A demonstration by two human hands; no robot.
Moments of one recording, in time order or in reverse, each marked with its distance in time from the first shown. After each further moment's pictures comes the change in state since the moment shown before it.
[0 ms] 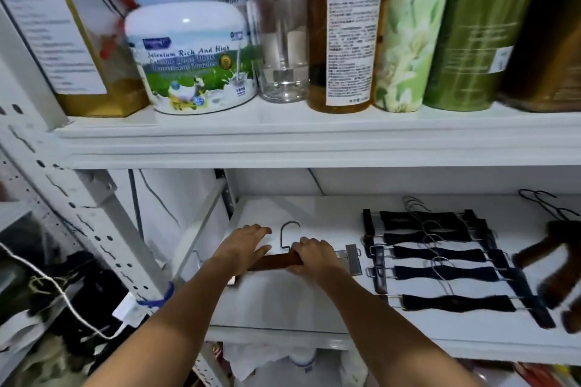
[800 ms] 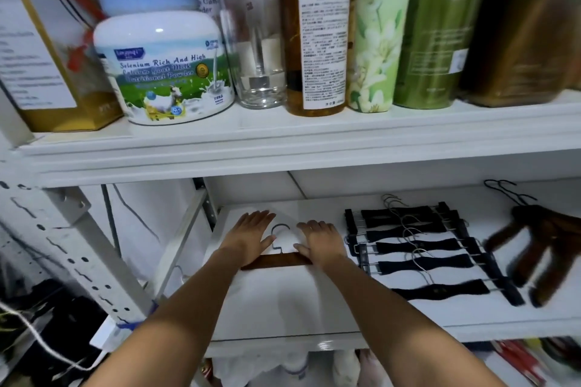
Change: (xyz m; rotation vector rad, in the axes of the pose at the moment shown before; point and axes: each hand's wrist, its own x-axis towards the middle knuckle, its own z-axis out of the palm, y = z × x) left_hand 0.030 0.031 -0.017 0.054 0.009 0.065; right_hand -0.002 0.036 -0.023 -0.016 0.106 0.190
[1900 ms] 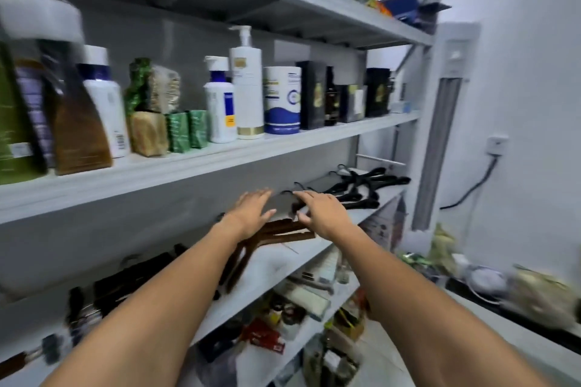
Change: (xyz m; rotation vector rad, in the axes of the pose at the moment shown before) left_hand -0.025 0.551 -0.131 -0.204 0.166 0.764; right_hand -0.422 0.312 -0.285 -0.255 0.279 0.594
